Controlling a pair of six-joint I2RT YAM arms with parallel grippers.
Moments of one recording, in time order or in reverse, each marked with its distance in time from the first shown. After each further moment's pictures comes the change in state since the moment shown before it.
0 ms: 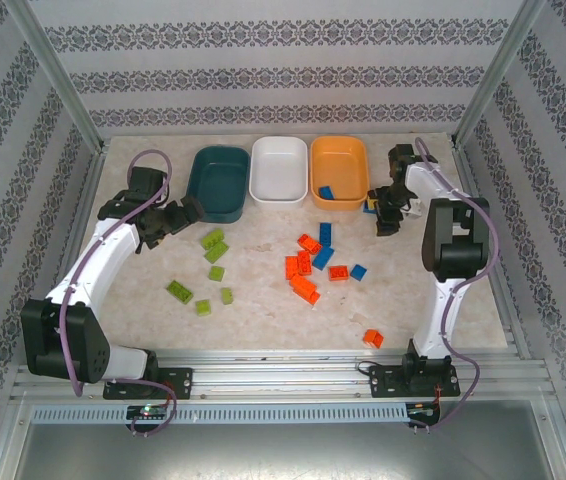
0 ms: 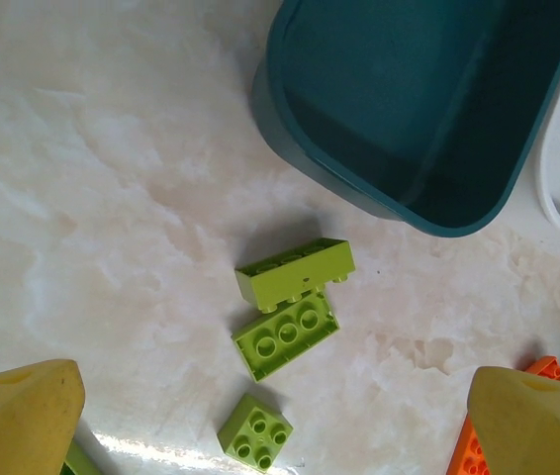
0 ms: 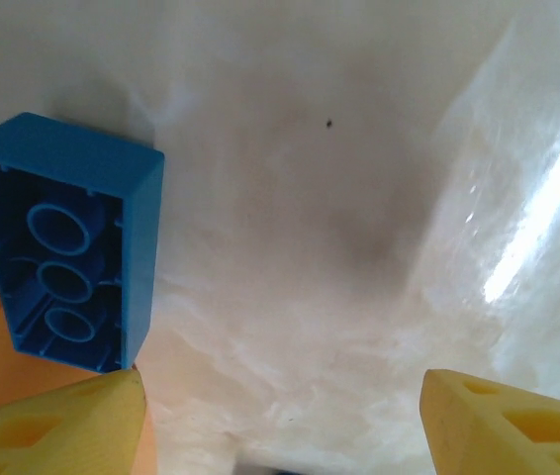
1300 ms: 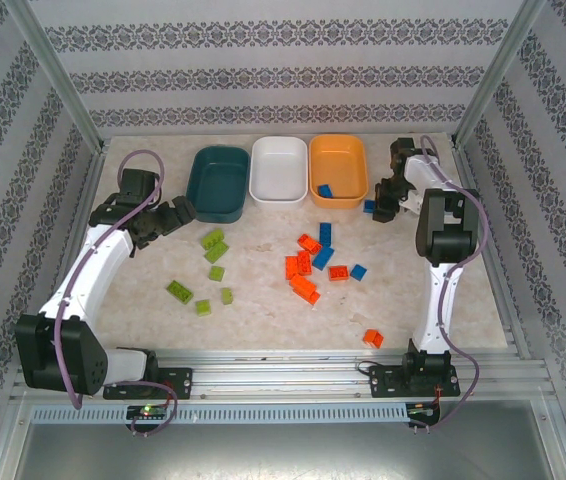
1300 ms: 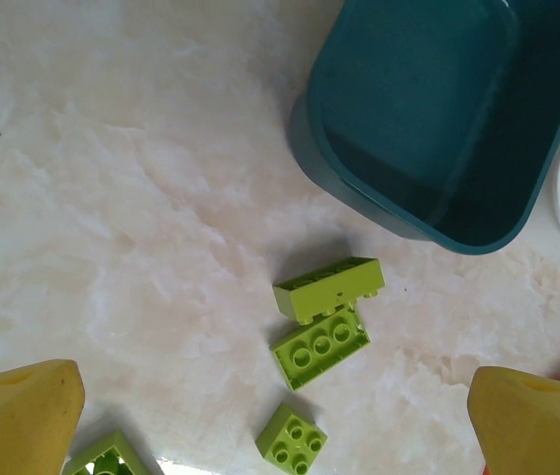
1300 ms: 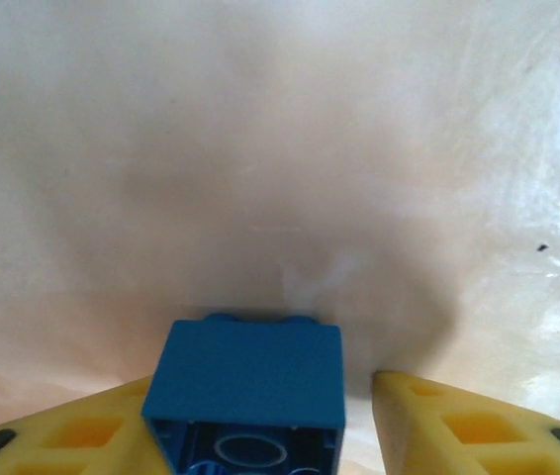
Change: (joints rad) left arm 0.027 -0.069 -0.018 -0.023 -0.060 0.036; right arm -0.043 0.208 0.224 -0.015 -0.007 0.225
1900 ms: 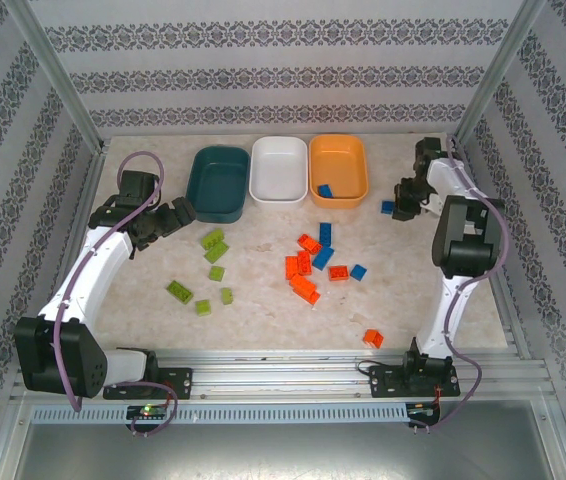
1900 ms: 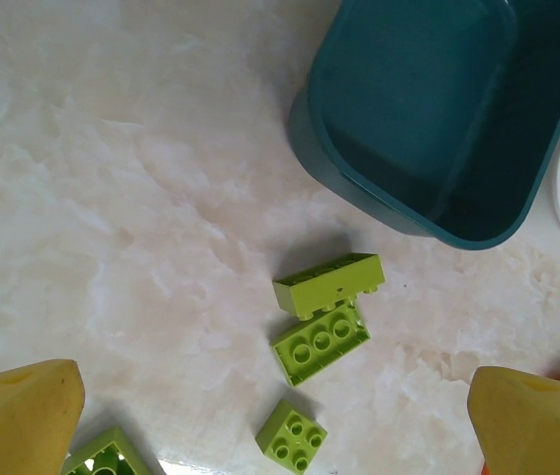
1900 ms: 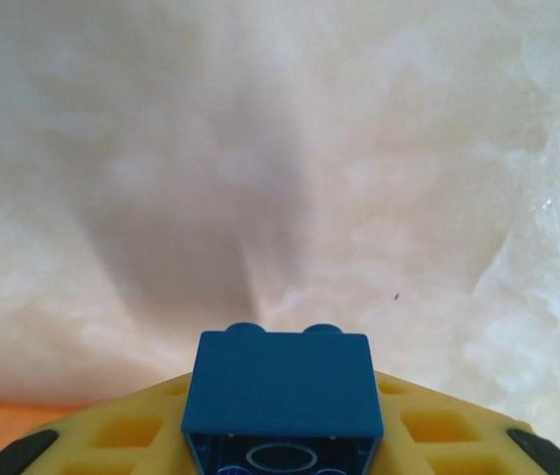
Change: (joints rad) left arm 0.000 -0.008 -0.013 0.006 0.006 -0.002; right arm -0.090 -0.196 -0.148 0.035 0.009 -0.119
